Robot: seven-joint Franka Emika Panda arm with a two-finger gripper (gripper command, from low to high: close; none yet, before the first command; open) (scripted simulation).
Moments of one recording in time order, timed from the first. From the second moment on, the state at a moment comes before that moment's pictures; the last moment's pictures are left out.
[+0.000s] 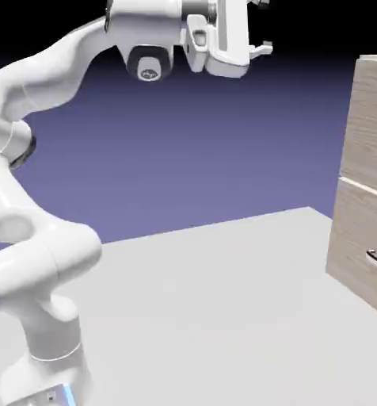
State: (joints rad) arm -1.22 -1.07 0.69 -2.15 1.49 2.67 0.98
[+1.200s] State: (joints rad) arm -2.40 -1.51 1.29 -1.40 2.78 2.43 1.22
